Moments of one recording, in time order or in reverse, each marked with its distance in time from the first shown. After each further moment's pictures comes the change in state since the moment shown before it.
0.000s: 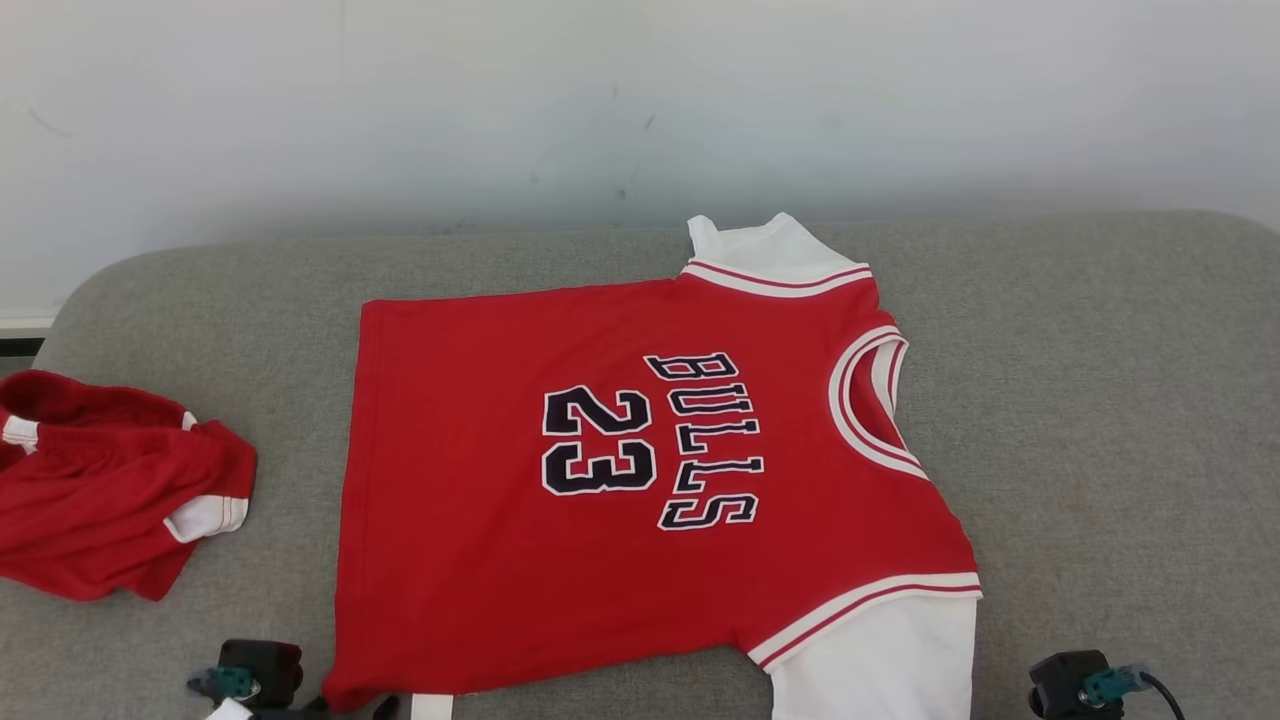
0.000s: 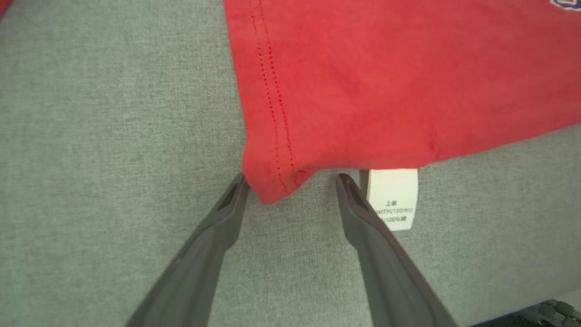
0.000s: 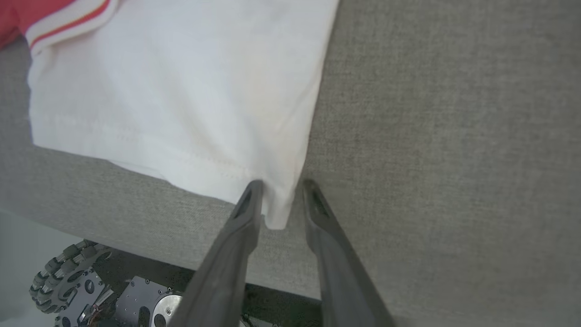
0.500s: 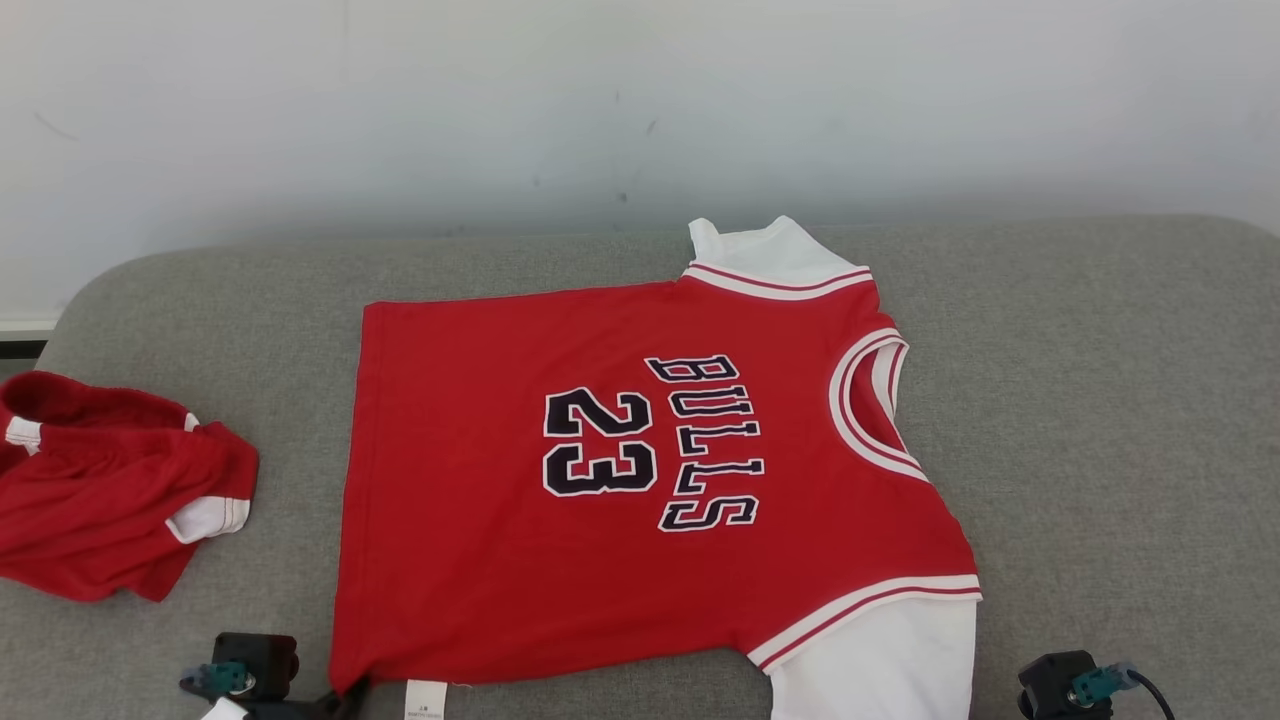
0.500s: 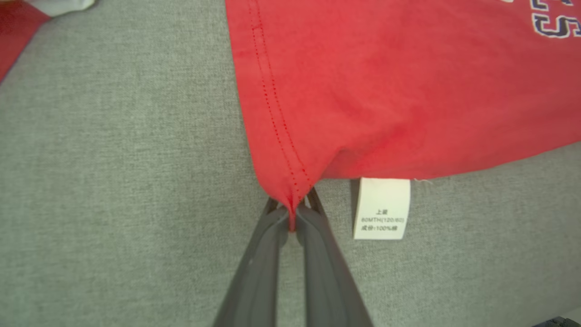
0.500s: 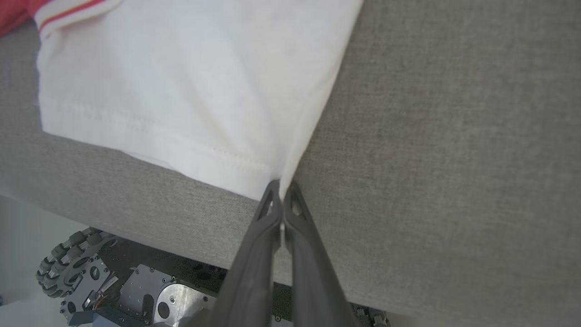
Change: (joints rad) left arm -0.037 -0.003 -0.010 0.058 -0.010 -0.017 -0.080; right arm -0.011 -0.001 0.006 -0.003 0.016 0.010 0.032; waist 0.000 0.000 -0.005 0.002
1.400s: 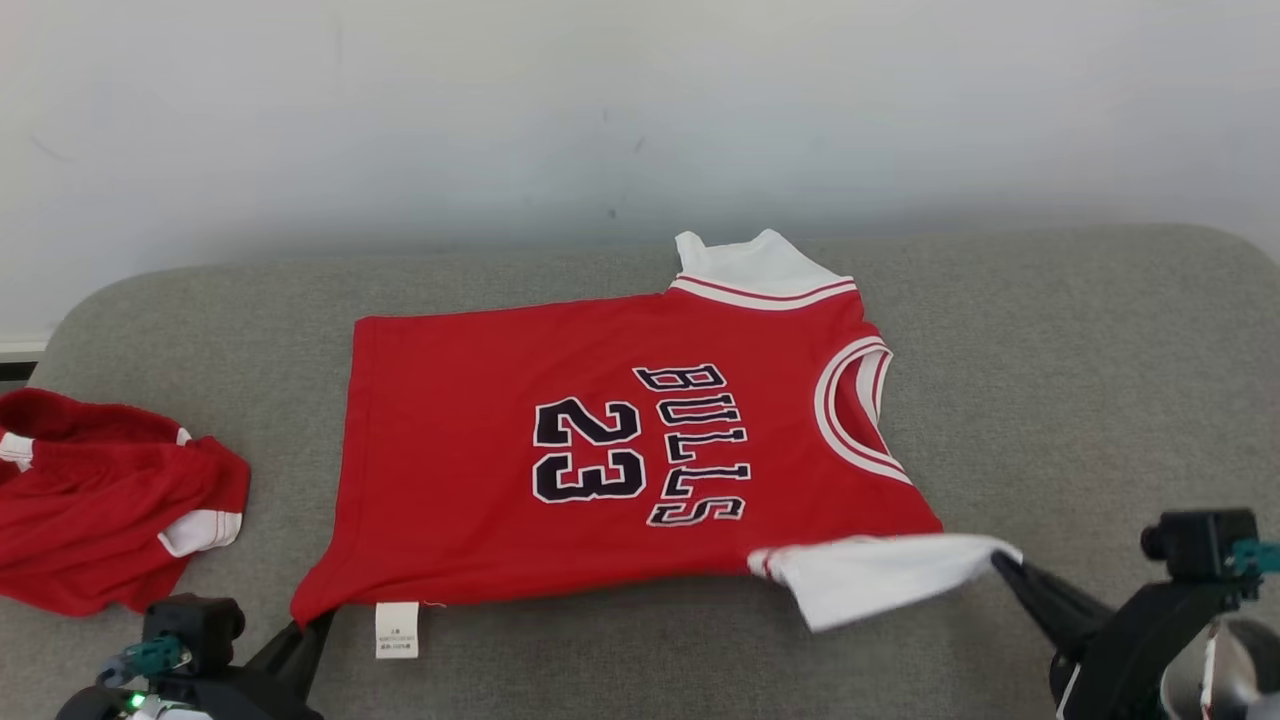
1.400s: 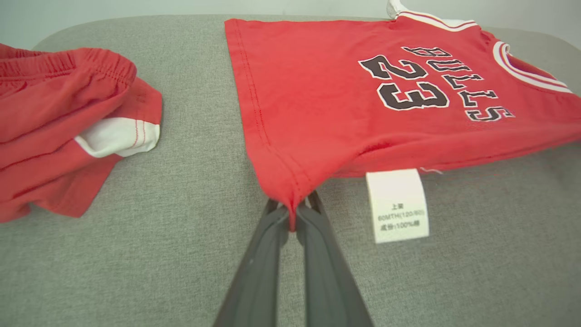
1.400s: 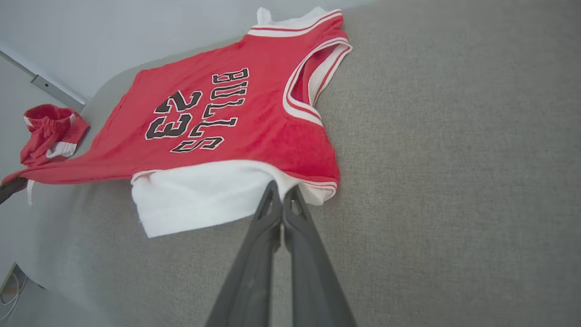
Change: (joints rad) left arm 0.013 0.073 0.026 -0.159 -0.030 -0.010 -0.095; right arm -0.054 -0.065 -0.192 -0.204 0.130 0.098 -0.138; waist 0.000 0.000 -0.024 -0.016
